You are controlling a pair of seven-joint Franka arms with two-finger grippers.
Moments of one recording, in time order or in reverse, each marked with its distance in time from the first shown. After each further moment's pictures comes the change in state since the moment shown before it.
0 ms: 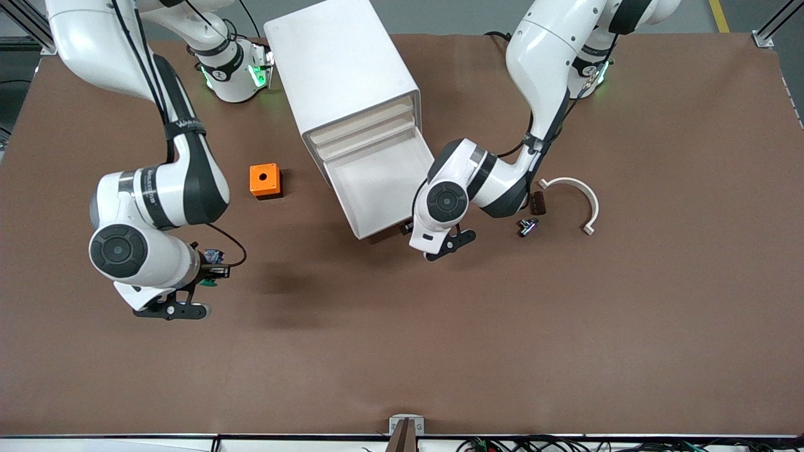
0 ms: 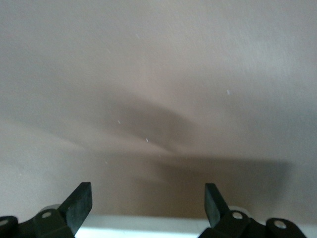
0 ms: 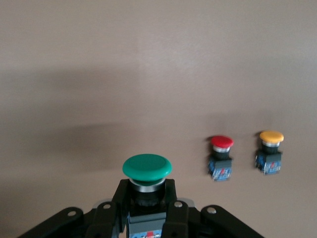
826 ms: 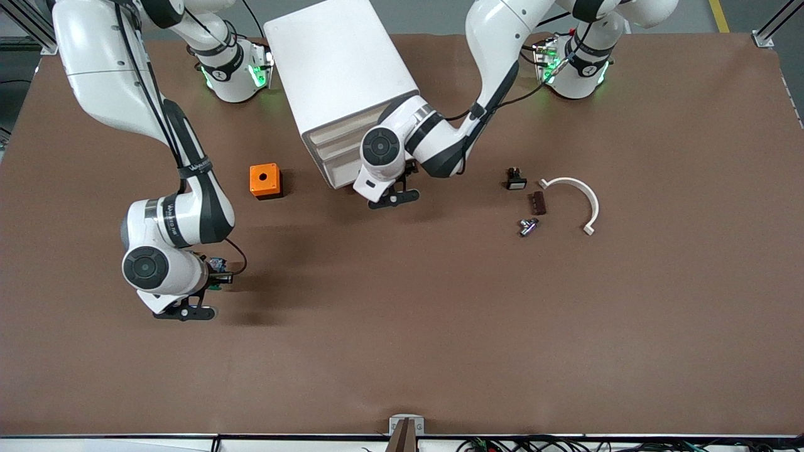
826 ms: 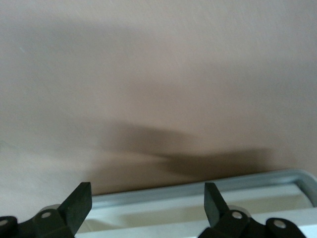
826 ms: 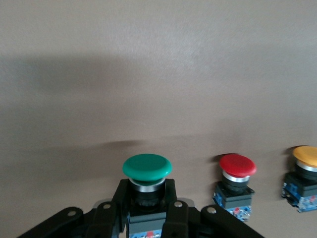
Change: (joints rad) left arm -0.194 0.001 -0.037 -0.012 -0.016 0.007 0.022; right arm -0.046 0.073 0.001 -0.185 -0.012 0.231 -0.011
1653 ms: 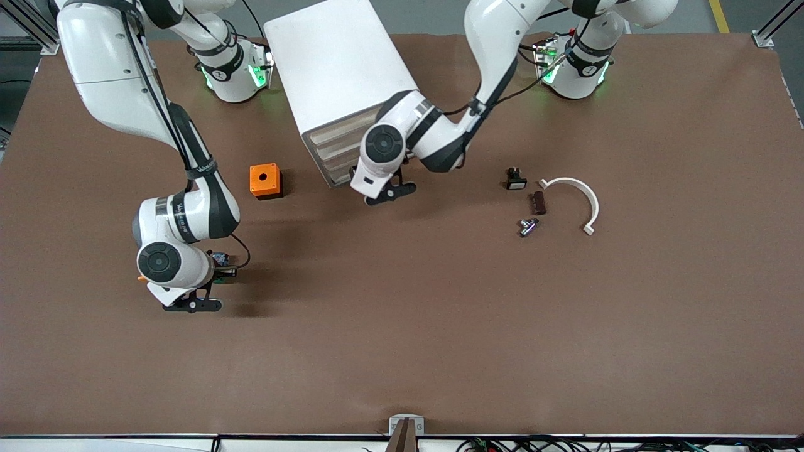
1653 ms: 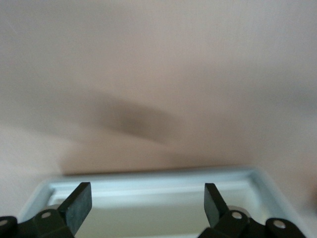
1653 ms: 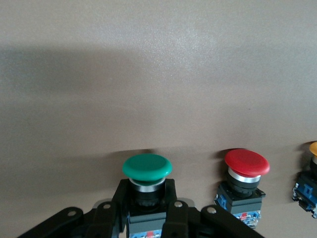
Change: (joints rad) left arm 0.058 -0.037 0.021 -0.001 -0.104 0.031 -0.057; right arm -0.001 0.000 -0.005 -0.077 -0.031 0.059 0.001
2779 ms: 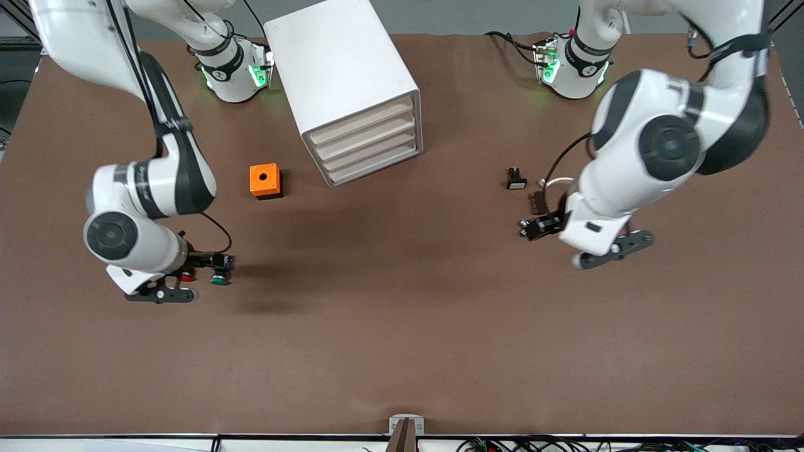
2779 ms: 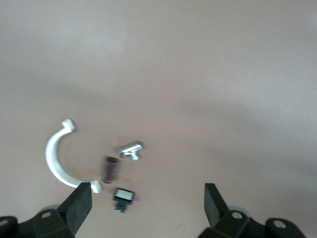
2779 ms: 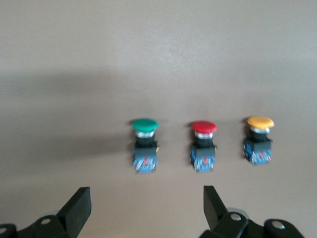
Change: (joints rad) left arm 0.533 -0.402 0.003 0.009 0.338 -0.356 0.394; right arm 0.001 -0.252 0.021 0.025 0.034 -0.222 0.001
